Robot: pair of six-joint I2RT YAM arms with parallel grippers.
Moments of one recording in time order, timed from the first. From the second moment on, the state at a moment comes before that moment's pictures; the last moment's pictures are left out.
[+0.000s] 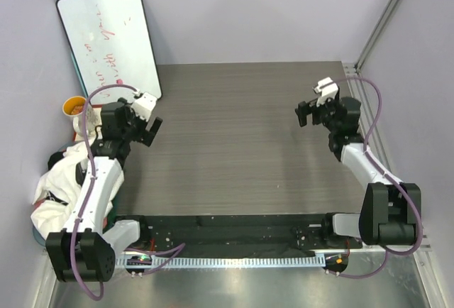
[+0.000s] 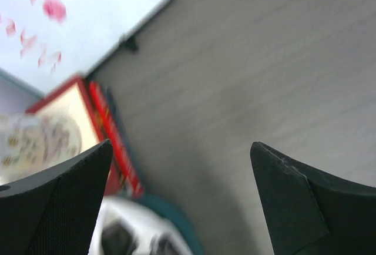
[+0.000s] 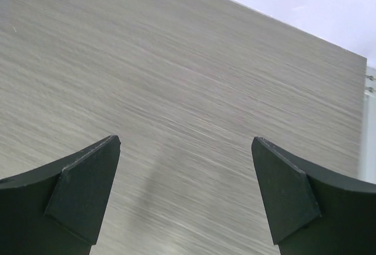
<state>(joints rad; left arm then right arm) 0.01 1.04 0.85 -0.30 0.14 0.50 -0.03 1.28 0.65 0.42 -0.37 -0.24</state>
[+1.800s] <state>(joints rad) 0.23 0.86 1.22 -1.03 -0.04 0.84 0.05 1.73 1.37 -0.52 -0.47 -0.61</state>
